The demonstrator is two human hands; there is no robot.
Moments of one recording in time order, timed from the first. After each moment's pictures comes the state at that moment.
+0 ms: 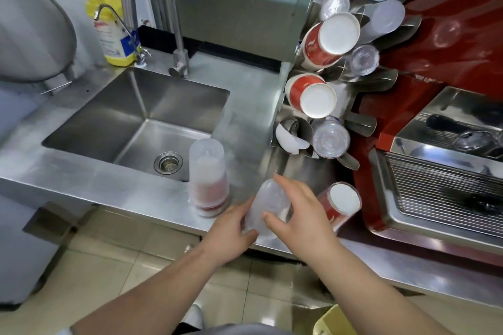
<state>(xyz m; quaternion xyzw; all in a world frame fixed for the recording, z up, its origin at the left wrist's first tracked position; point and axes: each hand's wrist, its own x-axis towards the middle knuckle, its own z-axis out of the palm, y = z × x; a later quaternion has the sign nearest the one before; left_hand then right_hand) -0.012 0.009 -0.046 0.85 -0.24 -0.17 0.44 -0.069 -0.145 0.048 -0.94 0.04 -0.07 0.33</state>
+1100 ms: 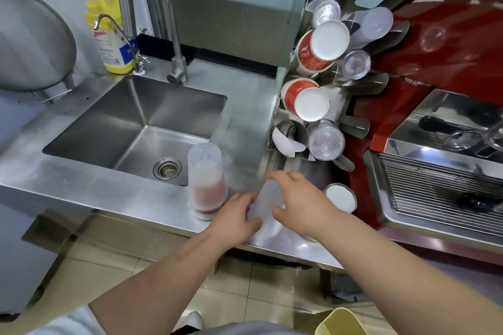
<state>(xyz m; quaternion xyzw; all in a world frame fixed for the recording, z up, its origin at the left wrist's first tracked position) 0.011 -0.007 -0.036 0.87 -0.23 -0.19 0.38 -0.036 -0.163 0.068 -0.98 0.04 0.12 0.17</state>
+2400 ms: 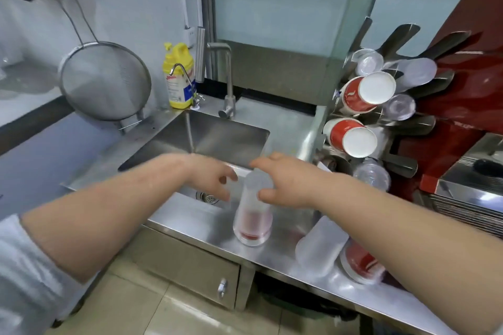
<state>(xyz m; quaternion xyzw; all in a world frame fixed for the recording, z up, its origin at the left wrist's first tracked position) 0.117 0.123 0.127 0.91 -0.29 -0.29 -0.01 0.036 -0.068 0.159 -0.98 -0.16 0.12 0.07</state>
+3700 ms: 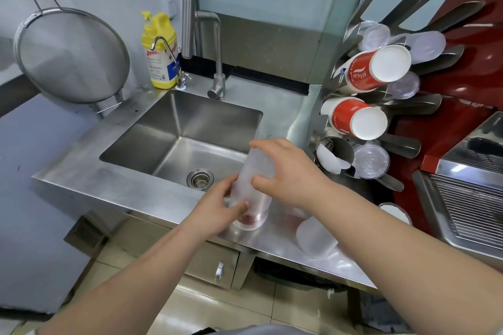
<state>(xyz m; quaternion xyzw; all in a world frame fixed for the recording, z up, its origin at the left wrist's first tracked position) 0.053 0.117 0.012 0.82 -0.12 -0.16 0.53 0.032 -0.053 0.126 -0.97 -0.06 0.01 0.24</state>
